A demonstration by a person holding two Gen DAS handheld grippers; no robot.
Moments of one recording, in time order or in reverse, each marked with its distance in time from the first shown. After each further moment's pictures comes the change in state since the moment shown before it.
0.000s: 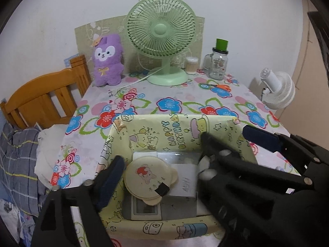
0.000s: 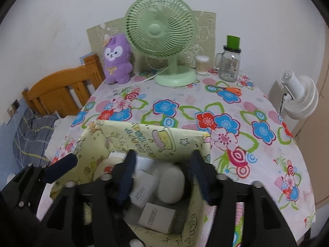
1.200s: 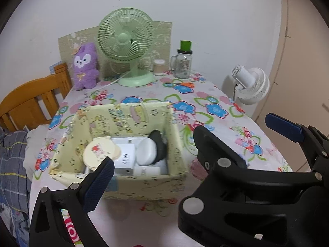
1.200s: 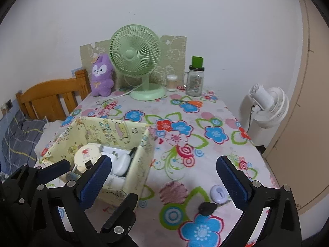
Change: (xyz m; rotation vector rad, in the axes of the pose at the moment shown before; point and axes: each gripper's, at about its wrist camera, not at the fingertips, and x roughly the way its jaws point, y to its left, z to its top) left arm -0.046 -0.083 -0.032 0.039 -0.026 -0.105; right arm -0.093 -0.062 -0.047 -0.017 -0.149 -0.133
